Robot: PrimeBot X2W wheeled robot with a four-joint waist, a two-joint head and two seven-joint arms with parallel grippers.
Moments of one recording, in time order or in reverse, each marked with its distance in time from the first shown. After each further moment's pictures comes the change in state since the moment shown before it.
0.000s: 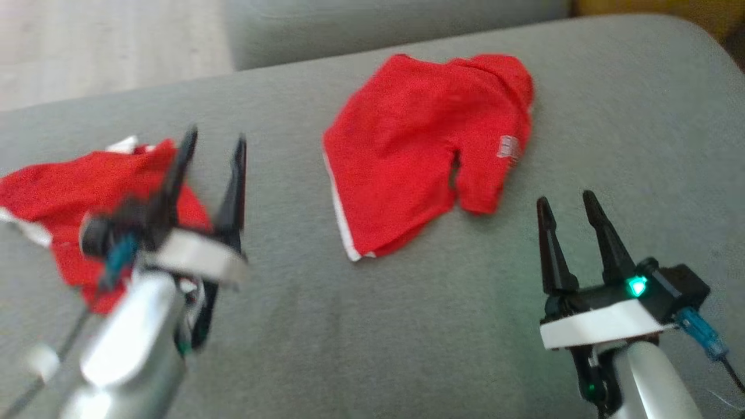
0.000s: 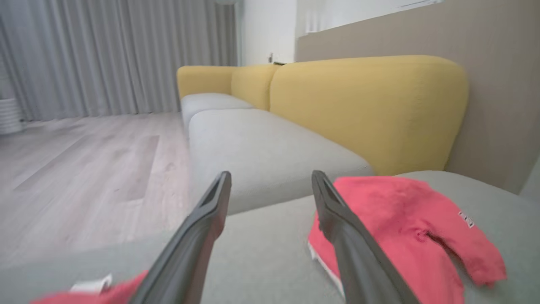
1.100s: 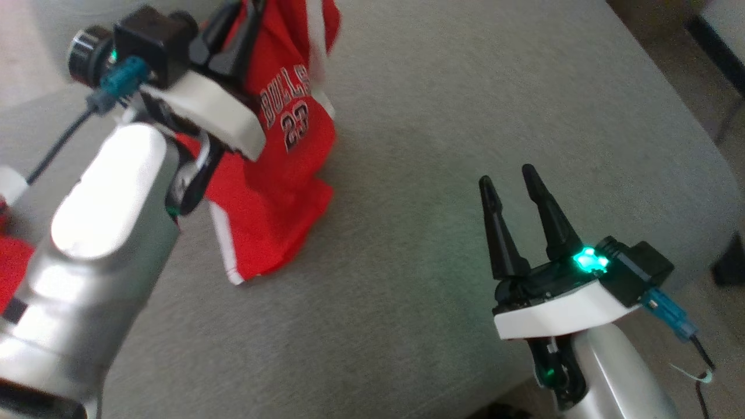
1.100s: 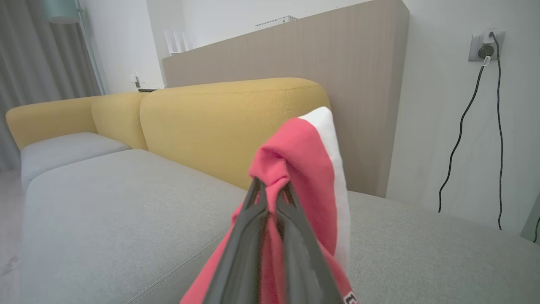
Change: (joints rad) left arm -0.350 -0.007 -0.044 -0.073 0.063 -0.097 0.277; right arm -0.067 -0.001 0.179 -0.058 0.136 0.000 0.000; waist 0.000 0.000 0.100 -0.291
